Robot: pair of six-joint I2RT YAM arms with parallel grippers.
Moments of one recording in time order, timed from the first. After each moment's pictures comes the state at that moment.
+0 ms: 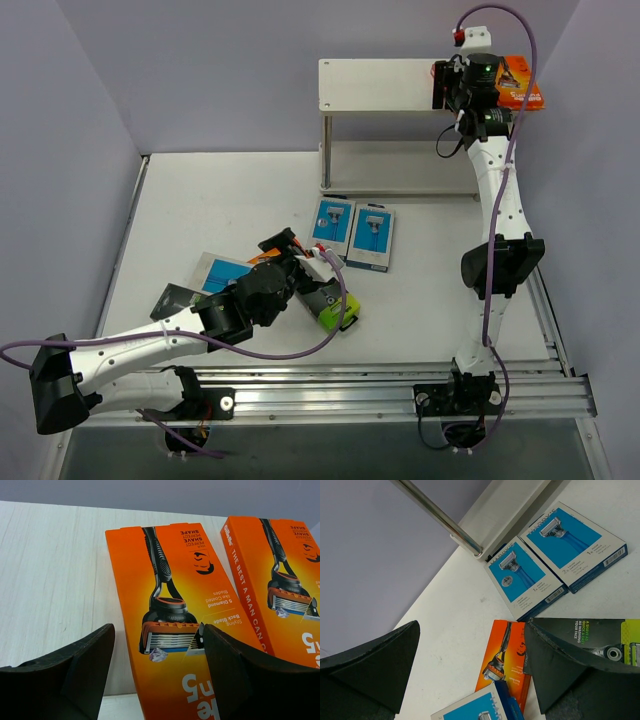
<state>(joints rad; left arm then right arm) -1.12 1.10 0.83 0.11 -0.61 0.53 0.05 2.09 2.41 -0.55 0.18 -0.13</state>
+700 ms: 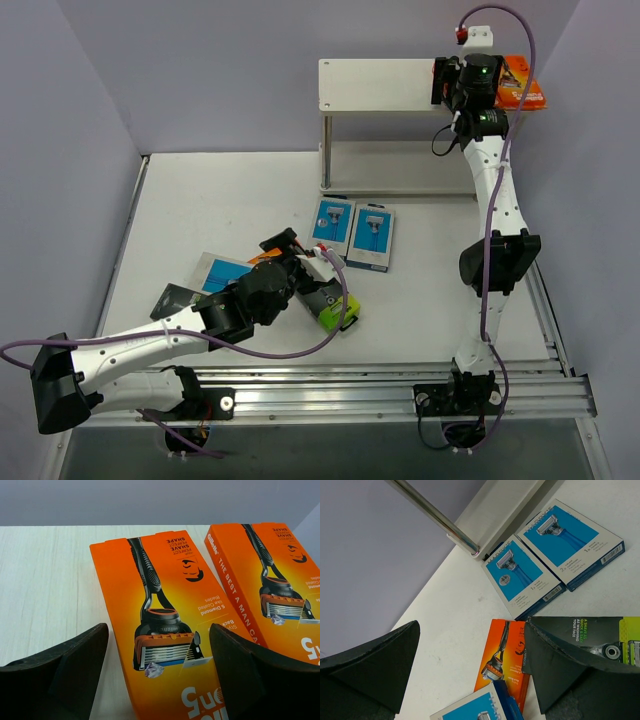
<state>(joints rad) -1.12 1.11 0.83 0.10 -0.59 0.53 0.05 2.12 2.41 -0.46 0.26 -0.10</state>
